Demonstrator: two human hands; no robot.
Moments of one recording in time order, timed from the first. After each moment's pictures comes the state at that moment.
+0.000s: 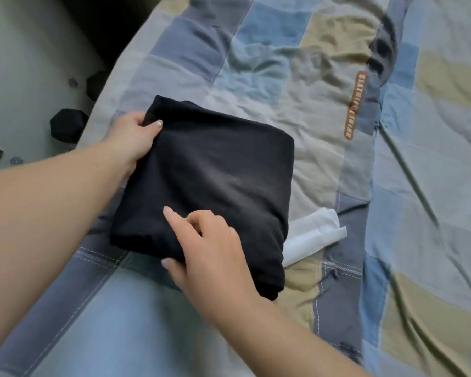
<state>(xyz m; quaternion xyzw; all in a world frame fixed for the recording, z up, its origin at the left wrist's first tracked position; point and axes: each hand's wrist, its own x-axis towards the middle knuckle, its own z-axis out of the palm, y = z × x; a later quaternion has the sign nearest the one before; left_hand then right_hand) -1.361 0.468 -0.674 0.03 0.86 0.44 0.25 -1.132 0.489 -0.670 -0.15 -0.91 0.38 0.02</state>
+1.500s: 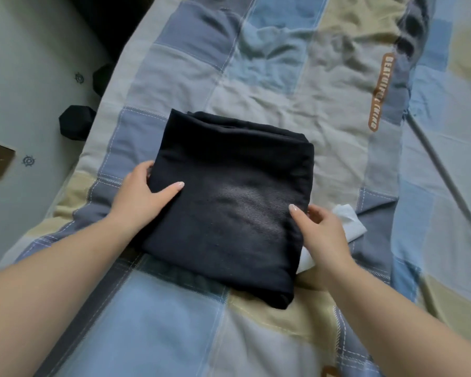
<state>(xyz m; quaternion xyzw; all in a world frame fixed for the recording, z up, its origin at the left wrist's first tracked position) -1.315 0.400 -0.717 0.10 0.93 0.27 0.22 -1.102 0.596 -0.757 -0.53 -0.58 0.62 0.02</state>
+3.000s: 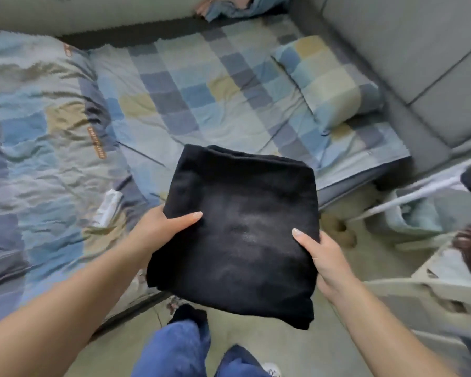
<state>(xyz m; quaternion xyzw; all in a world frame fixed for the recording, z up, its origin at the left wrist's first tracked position) -0.845 0.442 -0.315 0.31 0.68 0.30 0.59 -0.560 0.433 -0.303 -0.67 -0.26 0.62 0.33</state>
